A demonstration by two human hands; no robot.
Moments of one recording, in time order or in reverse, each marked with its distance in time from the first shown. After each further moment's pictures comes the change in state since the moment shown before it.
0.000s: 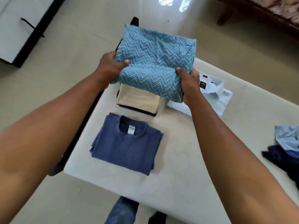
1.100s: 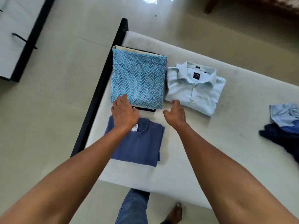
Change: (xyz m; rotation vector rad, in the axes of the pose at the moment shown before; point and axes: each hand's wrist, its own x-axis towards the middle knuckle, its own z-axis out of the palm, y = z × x) left_hand -0.115 -0.082 0.064 0.856 0.085 0.017; right_hand -0.092 0.088 -0.016 -0.902 -0.001 0.157
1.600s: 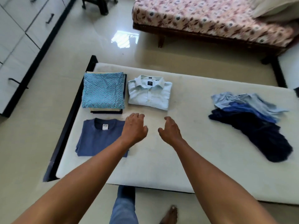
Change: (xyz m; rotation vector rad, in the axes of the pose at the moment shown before) left_hand -0.243 0.151 0.030 0.227 -0.136 0.516; right_hand -0.204 0.185 -0.132 -0.030 0.062 -0.096
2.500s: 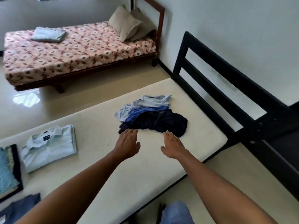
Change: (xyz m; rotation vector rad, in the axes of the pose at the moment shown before) left_hand -0.019 0.497 0.101 0.223 -0.126 0.708; right_hand -0.157 0.445 -0.285 -0.145 0.202 0.249
